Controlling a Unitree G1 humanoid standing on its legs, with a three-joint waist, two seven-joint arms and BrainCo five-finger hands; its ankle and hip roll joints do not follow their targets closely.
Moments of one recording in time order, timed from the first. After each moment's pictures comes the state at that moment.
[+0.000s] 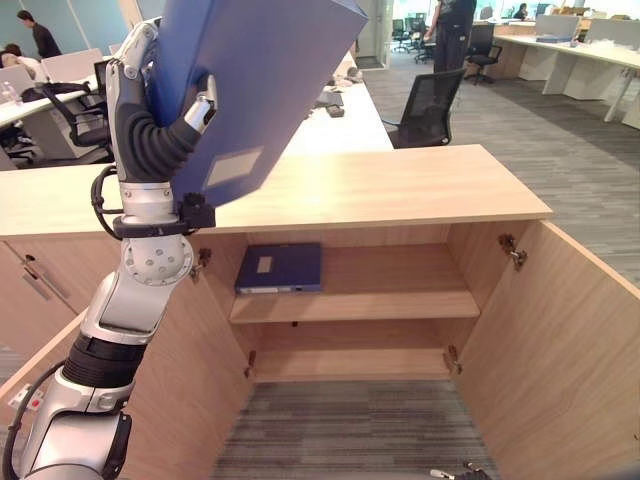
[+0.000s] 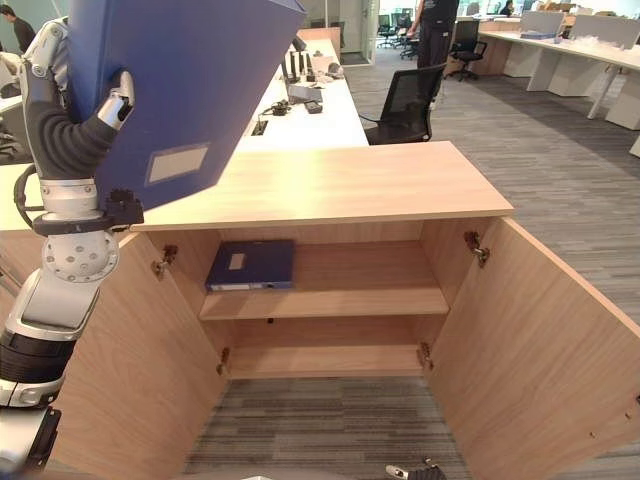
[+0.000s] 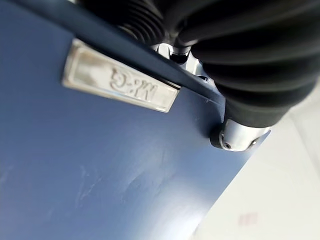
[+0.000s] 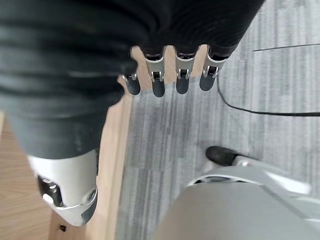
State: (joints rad) left arm -0.41 0.63 -0.04 -0.25 -0.05 -0.26 0.51; right arm 0.08 -0.25 0.19 1.17 0.14 -0.02 -0.13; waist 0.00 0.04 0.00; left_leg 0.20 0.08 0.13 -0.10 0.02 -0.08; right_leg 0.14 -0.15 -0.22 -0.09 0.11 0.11
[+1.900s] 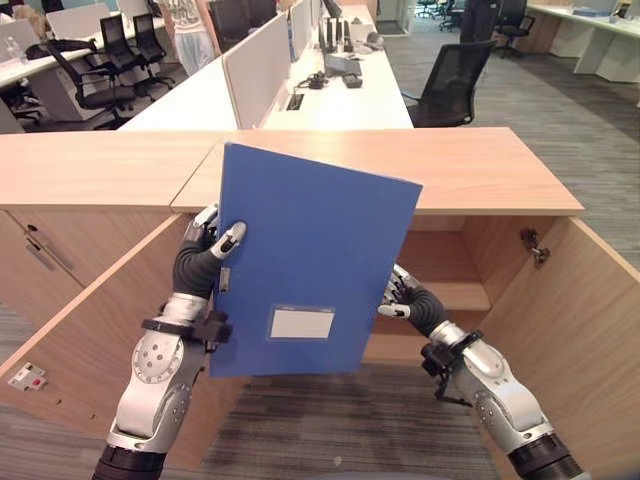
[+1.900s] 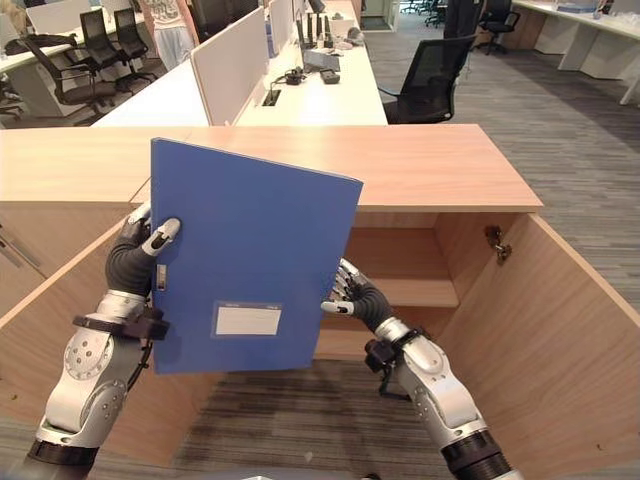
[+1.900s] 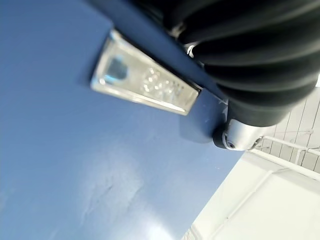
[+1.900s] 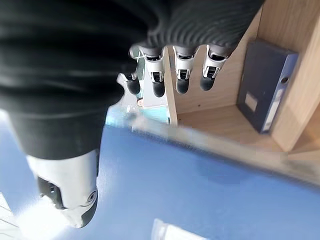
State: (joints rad) left arm 0.03 0.46 -0.06 -0.31 -0.52 -0.20 -0.02; right arm -0.03 -0.42 0.31 -0.04 0.57 -0.03 0.28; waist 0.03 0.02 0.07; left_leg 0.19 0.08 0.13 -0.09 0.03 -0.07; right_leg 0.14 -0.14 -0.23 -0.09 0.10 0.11
